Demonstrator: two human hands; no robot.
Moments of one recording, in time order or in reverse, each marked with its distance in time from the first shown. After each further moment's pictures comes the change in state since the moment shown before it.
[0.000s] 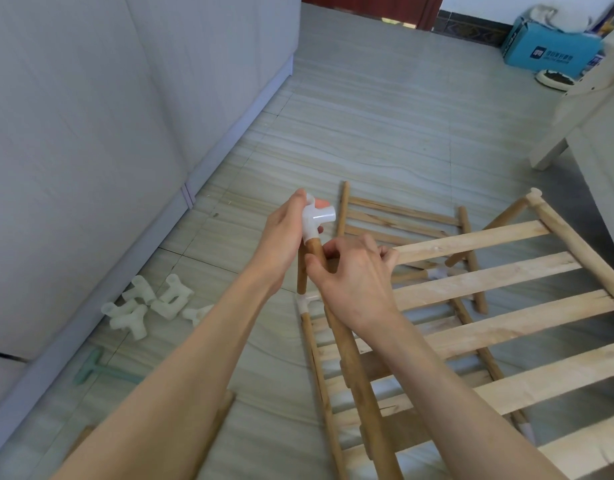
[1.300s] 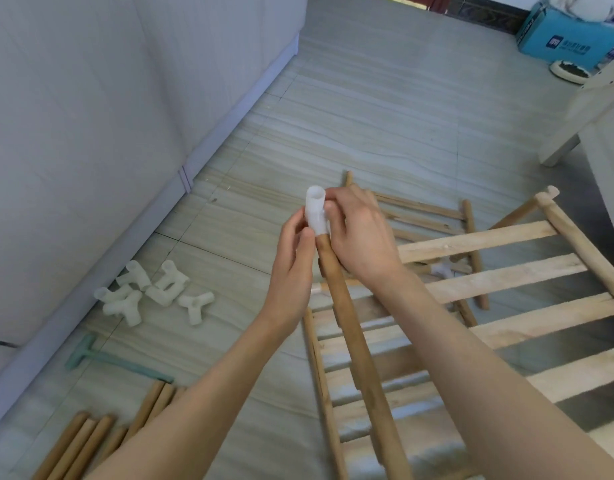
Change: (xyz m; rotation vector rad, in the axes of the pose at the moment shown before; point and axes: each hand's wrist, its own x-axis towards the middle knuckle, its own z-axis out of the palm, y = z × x) left_hand -0.036 -0.047 0.008 -0.144 -0.020 0.258; right_hand 0.047 0.013 0.002 0.134 -0.024 -0.130
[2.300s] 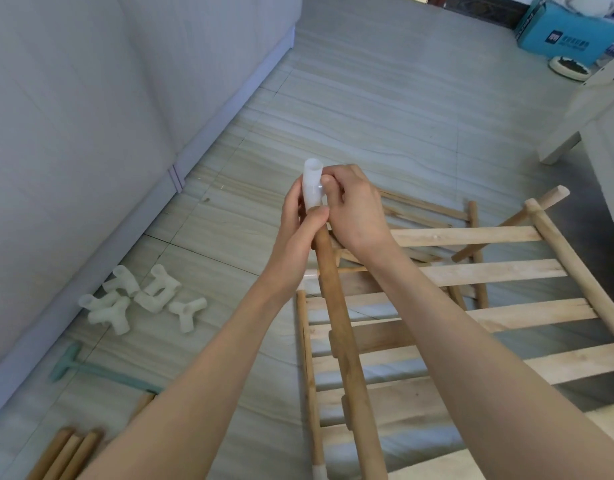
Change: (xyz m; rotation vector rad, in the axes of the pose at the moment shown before) left_hand 0.046 0.006 0.003 -0.072 -0.129 0.001; right_hand 0.041 0.006 0.009 0.175 0.066 0.103
